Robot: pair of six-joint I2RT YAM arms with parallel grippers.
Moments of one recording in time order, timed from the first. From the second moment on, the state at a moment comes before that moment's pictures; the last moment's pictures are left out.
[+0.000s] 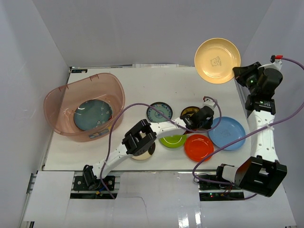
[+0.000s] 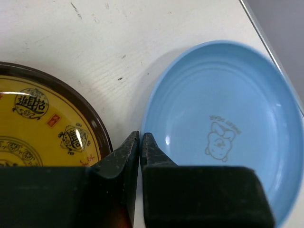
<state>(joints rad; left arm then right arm) -1.12 2.58 2.14 -0.07 -0.19 -0.54 -0.25 1.21 1.13 -0.01 -0.31 0.64</state>
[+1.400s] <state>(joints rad) 0.16 1.17 0.99 -0.36 -0.29 -0.70 0.42 1.42 1.46 -0.02 -0.37 0.67</state>
